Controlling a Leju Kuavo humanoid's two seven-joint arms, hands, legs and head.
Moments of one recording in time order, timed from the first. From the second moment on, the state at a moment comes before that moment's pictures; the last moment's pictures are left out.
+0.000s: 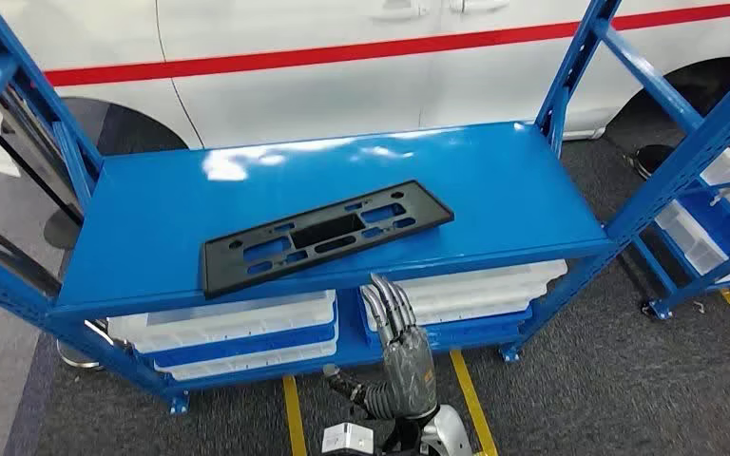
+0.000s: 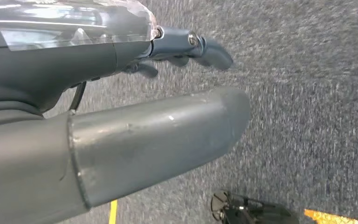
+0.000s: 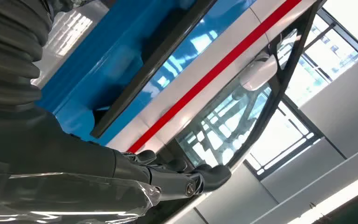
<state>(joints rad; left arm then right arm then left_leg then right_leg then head) 0.01 -0.09 0.35 -0.21 -0.37 0.35 -0.44 0.12 0.24 0.25 -1.44 1.14 -0.66 -0.52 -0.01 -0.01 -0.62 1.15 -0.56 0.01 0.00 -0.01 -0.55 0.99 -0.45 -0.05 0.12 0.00</state>
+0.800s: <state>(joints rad) 0.00 -0.01 0.38 -0.21 -0.47 0.23 -0.38 0.06 0.25 0.22 -1.20 0.68 -0.59 -0.39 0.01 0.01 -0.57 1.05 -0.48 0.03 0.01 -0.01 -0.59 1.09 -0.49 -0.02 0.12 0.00</state>
